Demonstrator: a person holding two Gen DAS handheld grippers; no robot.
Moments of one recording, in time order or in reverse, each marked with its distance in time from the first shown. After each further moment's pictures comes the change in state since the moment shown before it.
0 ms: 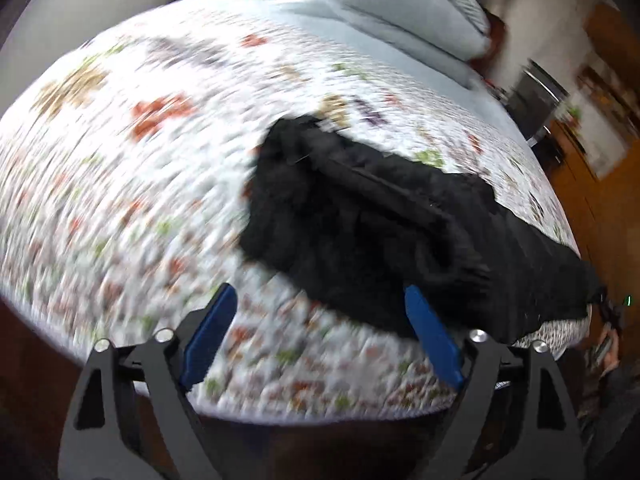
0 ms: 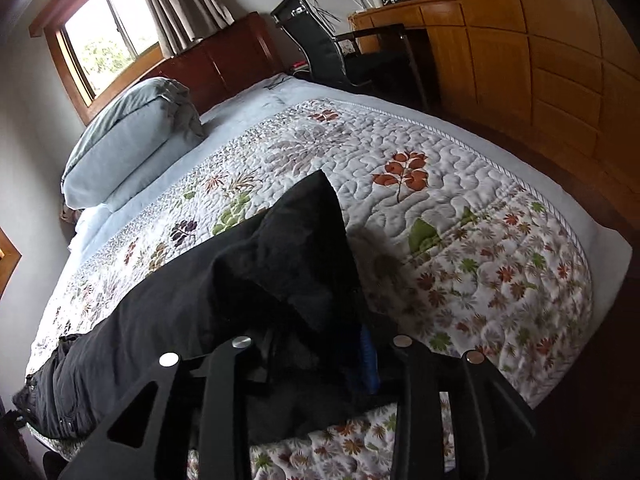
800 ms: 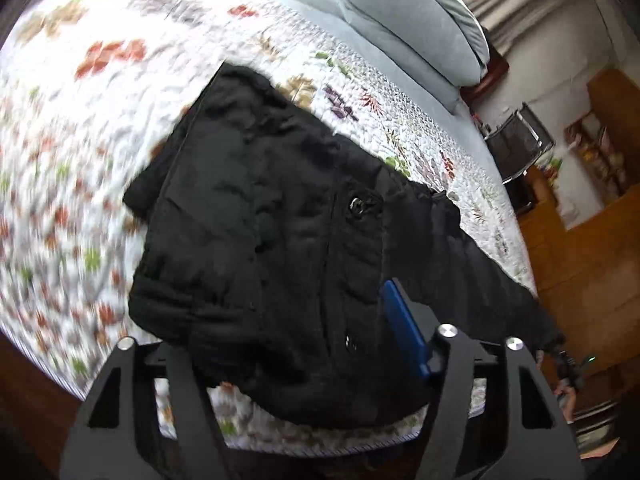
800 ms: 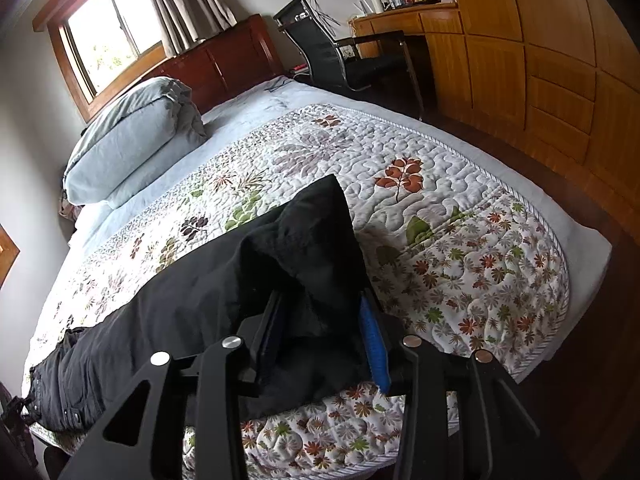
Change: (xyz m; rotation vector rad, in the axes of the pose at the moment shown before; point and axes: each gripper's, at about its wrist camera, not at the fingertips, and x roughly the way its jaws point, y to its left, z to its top) left arm 0.058 -0.059 0.006 -0.127 -0.025 -0.153; right arm -0.034 0.018 -0.007 -0.015 -0.004 -0.019
